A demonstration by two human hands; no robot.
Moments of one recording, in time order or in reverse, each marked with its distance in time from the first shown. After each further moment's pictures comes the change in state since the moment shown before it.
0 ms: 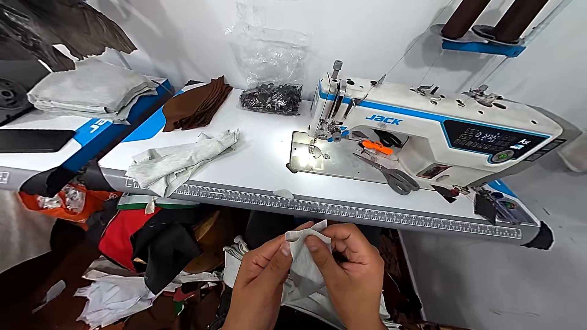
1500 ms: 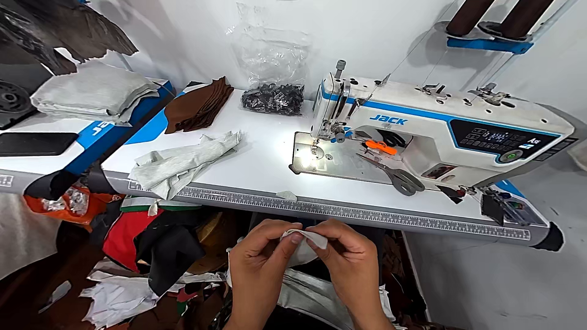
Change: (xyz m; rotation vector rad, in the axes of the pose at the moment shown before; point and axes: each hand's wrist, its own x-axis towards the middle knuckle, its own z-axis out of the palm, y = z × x) left_hand 0.023 -0.013 -0.014 0.500 0.201 0.371; right_hand 0.005 0.020 -0.002 0.157 -0.074 0.093
